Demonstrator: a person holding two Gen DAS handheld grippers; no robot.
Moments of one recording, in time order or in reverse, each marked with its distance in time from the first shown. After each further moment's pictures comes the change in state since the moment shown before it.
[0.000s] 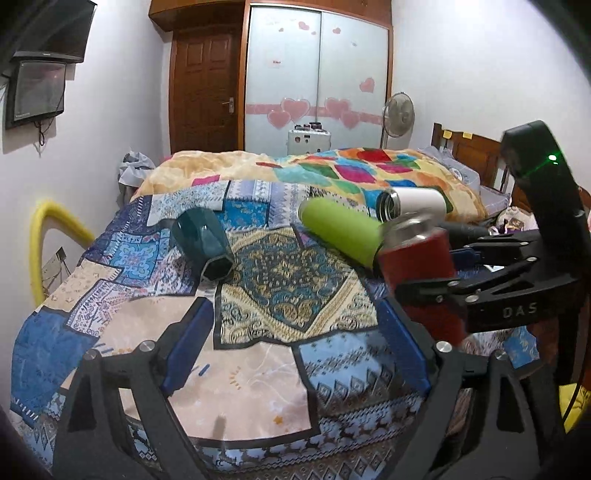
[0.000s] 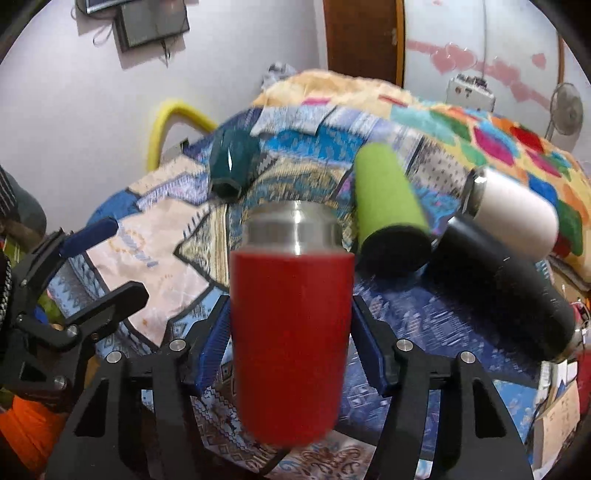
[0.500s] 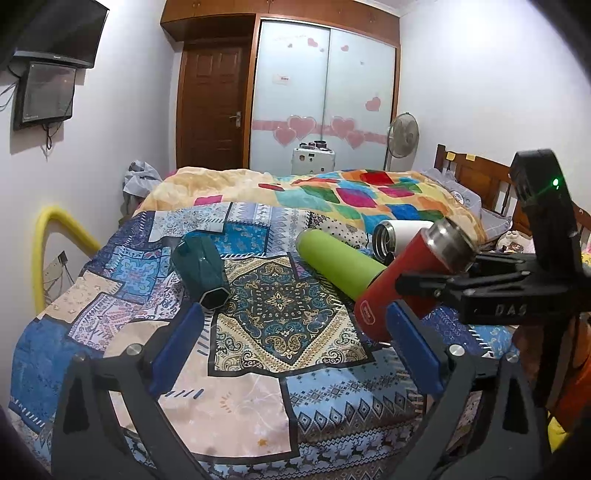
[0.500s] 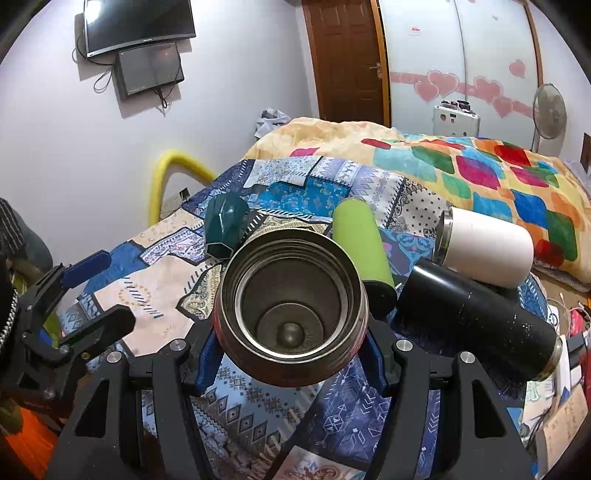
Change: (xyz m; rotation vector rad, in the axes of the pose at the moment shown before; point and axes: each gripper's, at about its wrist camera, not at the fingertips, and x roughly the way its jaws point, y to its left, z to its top) left arm -0.009 -0.009 0.024 -0.037 -0.056 0.008; right arm -0.011 -0.018 0.013 0.038 -0.130 0.006
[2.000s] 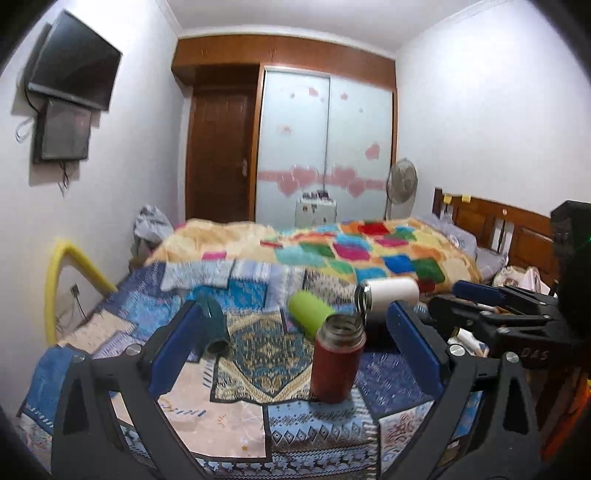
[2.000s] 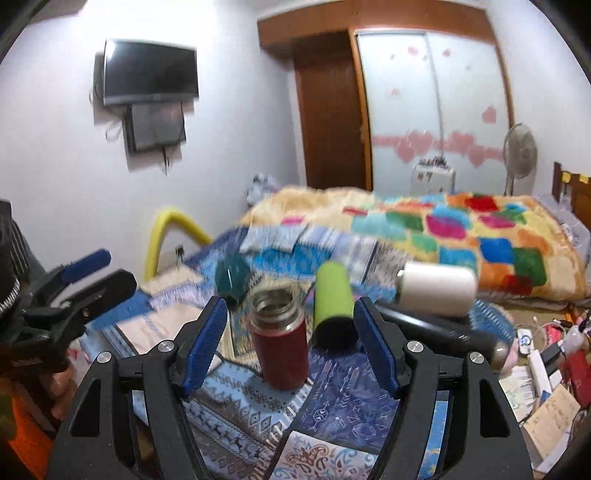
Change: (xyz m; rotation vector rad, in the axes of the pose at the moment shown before) left arm -0.089 -0.044 0.036 -0.001 -0.215 0.040; right arm -0.129 0.017 -0.021 0.013 -0.335 -0.059
